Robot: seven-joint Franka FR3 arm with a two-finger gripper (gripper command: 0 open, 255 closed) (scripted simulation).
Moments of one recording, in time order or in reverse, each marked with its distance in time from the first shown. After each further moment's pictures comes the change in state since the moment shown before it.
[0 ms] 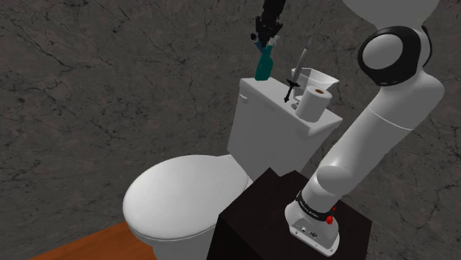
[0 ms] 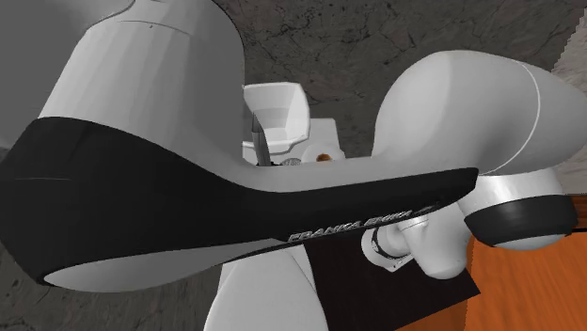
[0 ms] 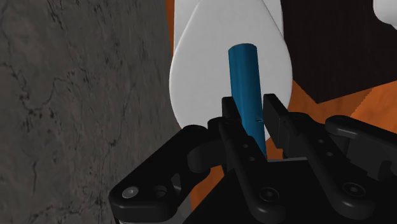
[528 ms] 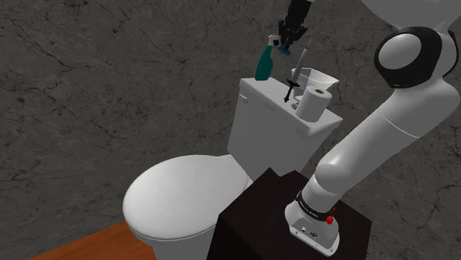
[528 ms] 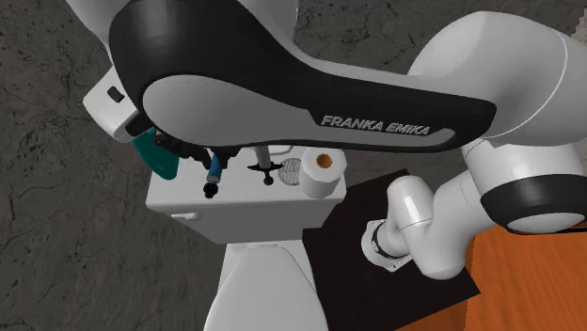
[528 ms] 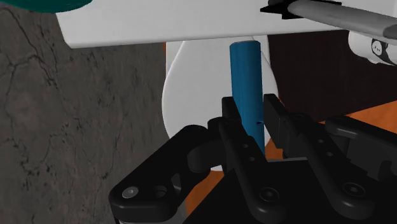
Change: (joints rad) arm -0.068 -0.112 -0.090 -0.098 -0.040 -0.015 -0.163
